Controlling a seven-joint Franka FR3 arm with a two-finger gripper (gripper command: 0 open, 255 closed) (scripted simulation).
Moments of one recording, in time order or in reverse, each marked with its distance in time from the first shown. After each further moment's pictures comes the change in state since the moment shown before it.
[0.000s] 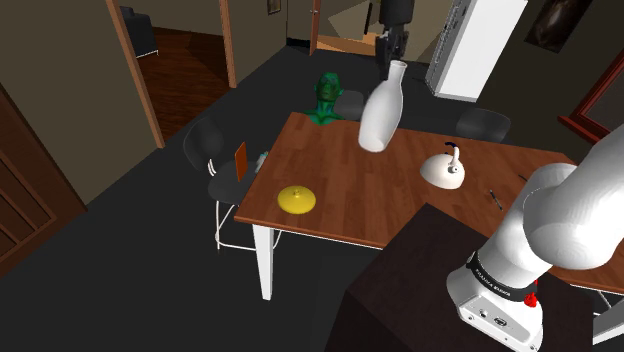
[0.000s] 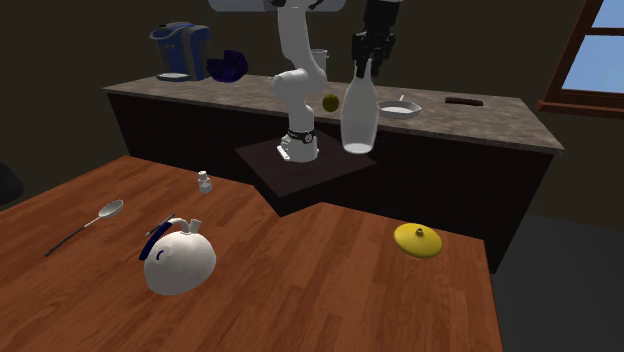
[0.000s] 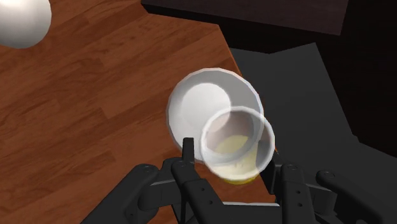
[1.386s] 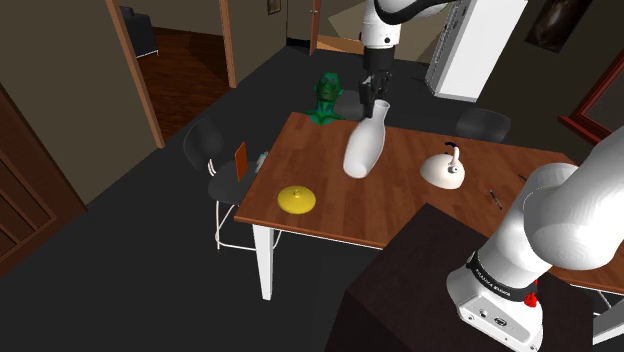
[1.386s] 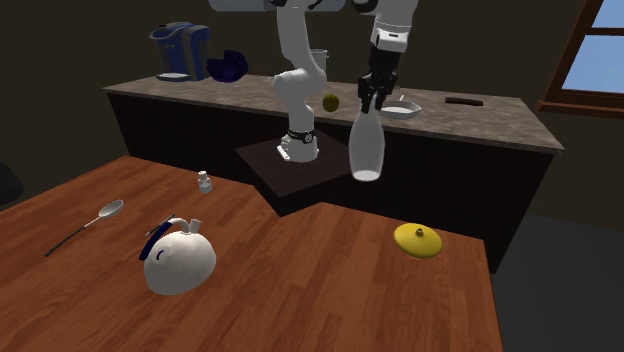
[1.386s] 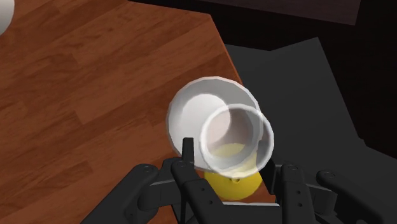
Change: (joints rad) arm 0.018 -0.016 0.026 -0.270 0.008 0.249 0.067
